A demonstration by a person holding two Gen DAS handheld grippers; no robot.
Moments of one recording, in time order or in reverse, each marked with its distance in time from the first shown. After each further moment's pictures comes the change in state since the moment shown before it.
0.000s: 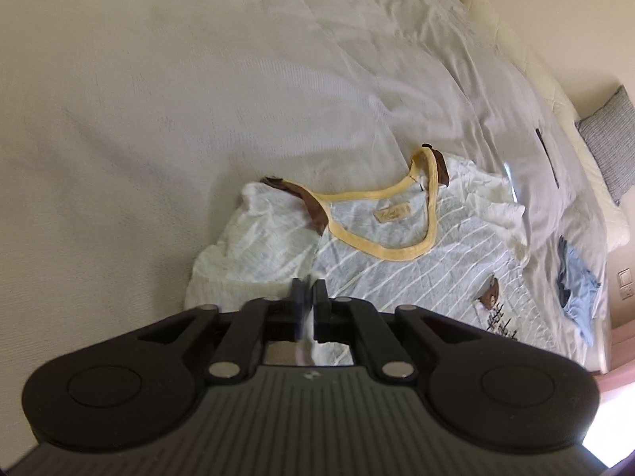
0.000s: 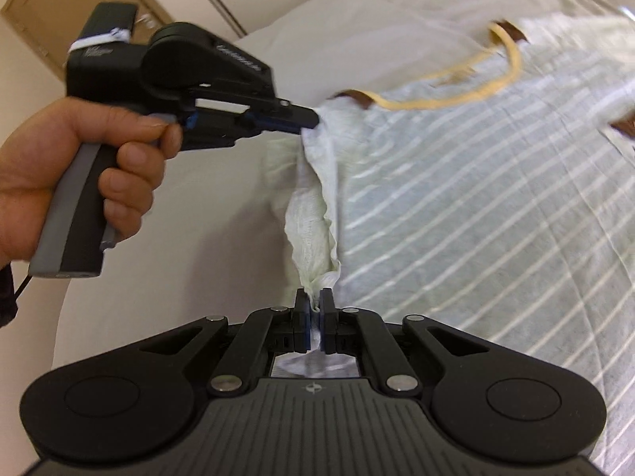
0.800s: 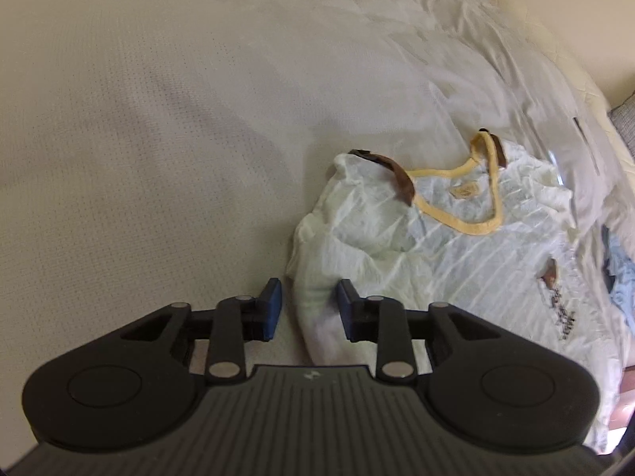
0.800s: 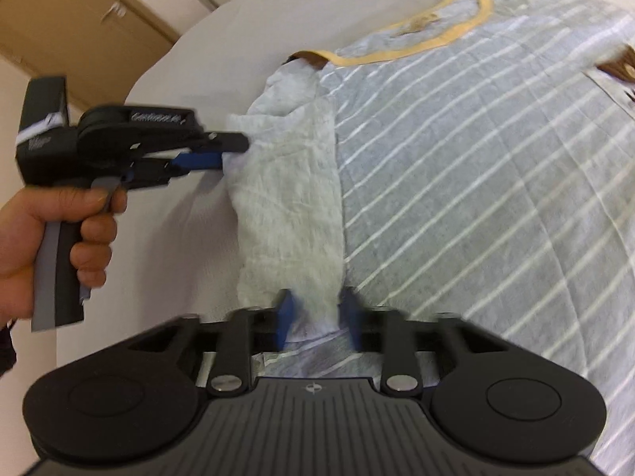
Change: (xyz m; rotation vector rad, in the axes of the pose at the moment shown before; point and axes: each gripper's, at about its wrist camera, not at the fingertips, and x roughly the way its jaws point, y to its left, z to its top) left arm 0.003 0.044 -0.025 0.034 -0.031 0.150; right arm 0.016 -0.031 0.008 0.049 0.118 -0.002
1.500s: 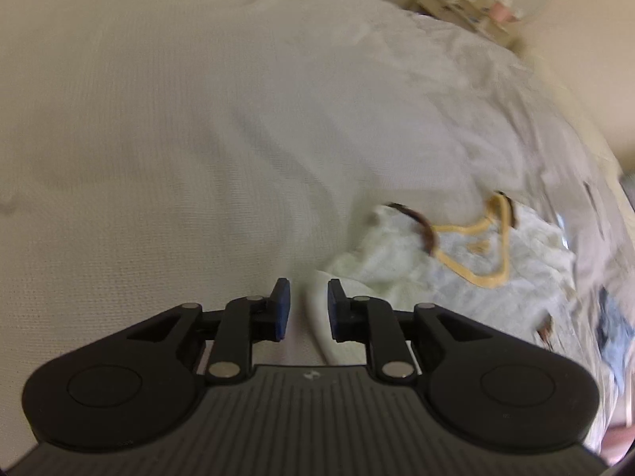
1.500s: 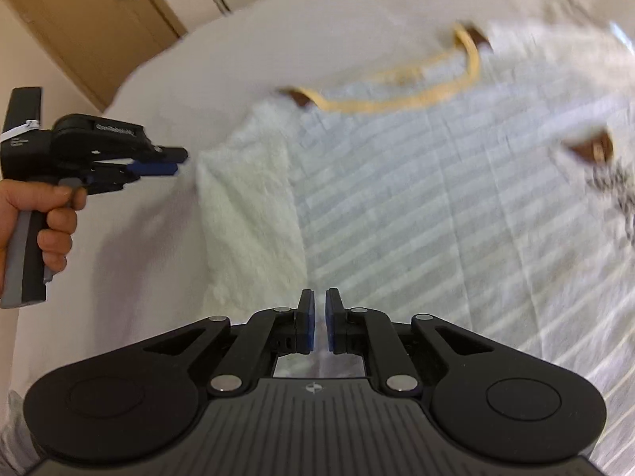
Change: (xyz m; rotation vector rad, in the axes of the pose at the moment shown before) left arm -0.039 0.018 -0.005 -0.074 -0.102 -0.017; right arm -0.028 0.001 0.007 -0.159 -0.087 -0.085
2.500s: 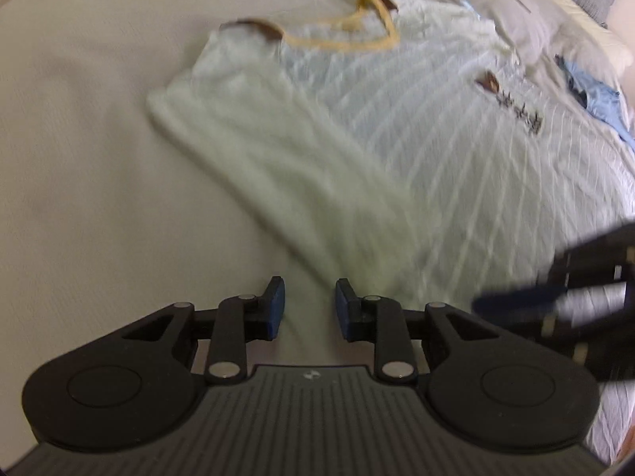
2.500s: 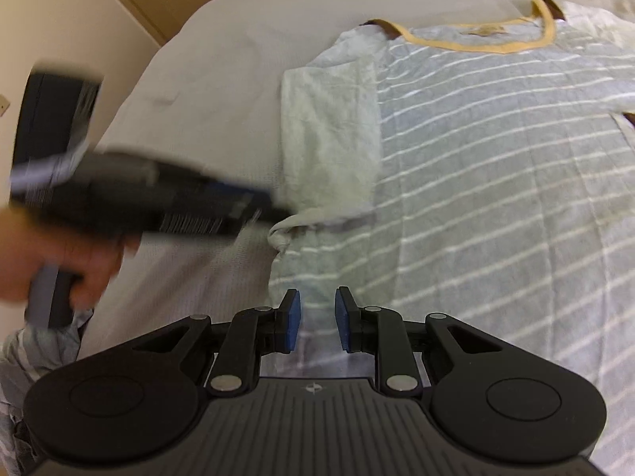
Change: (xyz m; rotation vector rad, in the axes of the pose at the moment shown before) left arm -0.027 -0.050 -0.139 0.440 0.218 0.028; right arm 0.002 0.017 -0.047 -0.117 0.169 0.122
